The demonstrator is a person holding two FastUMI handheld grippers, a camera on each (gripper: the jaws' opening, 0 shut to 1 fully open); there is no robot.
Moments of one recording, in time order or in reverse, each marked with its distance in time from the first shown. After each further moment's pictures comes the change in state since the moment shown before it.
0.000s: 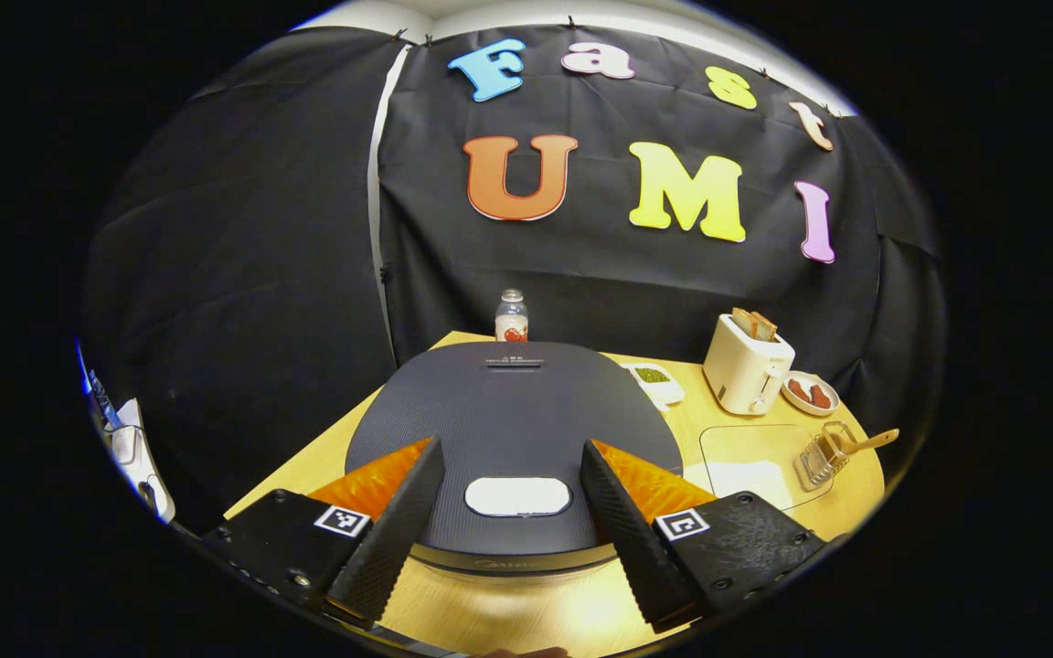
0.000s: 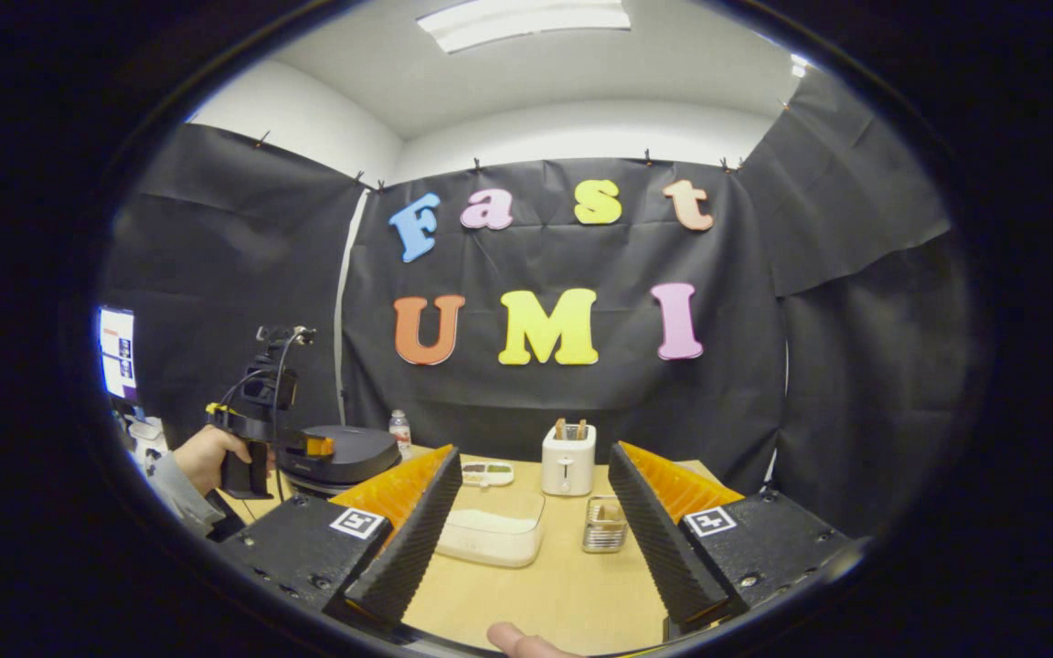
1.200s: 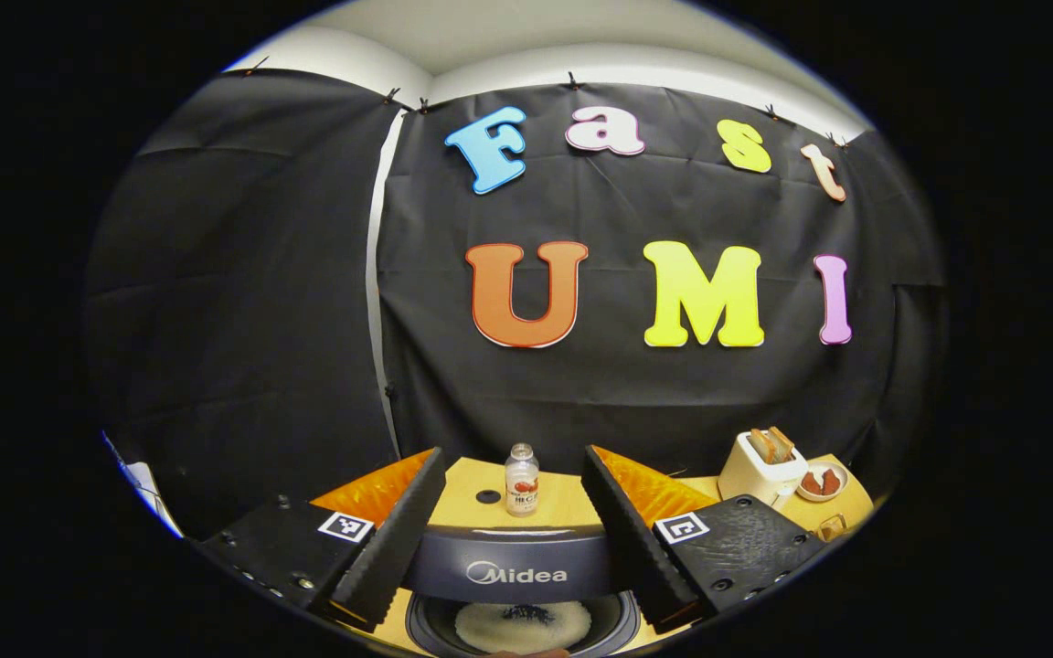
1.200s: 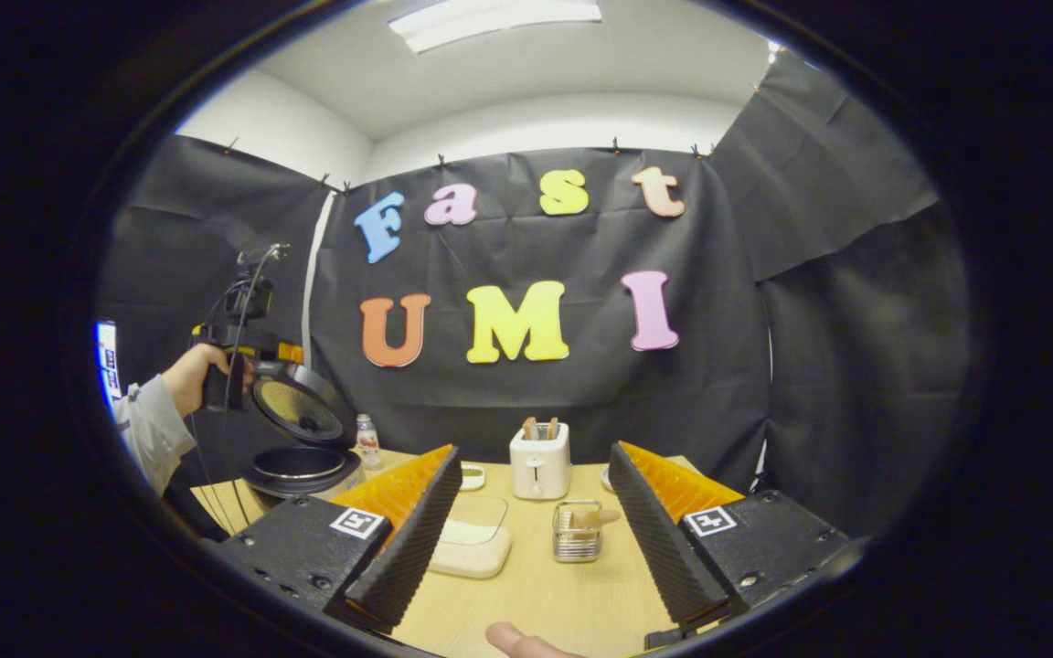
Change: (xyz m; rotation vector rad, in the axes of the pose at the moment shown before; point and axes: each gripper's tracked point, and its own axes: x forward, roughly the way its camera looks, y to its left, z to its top) left arm 0.025 0.015 0.175 -0.002 -0.244 0.038; right arm 0.032 -0.053 -0.011 0.039 -0.017 -0.060
